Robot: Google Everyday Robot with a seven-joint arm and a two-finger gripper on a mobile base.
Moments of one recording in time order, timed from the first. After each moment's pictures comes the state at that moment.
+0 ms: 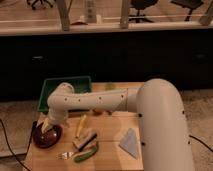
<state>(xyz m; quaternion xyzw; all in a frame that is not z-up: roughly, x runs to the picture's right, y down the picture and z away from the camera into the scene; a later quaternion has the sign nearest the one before) -0.267 0.206 0.760 -0.08 -0.42 -0.71 0.56</state>
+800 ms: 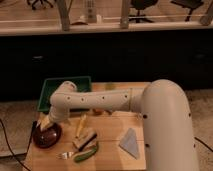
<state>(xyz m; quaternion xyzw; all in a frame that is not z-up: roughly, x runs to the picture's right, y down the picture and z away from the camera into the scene) -0.263 0.195 0.759 -0.06 -0.41 -0.71 0.57</state>
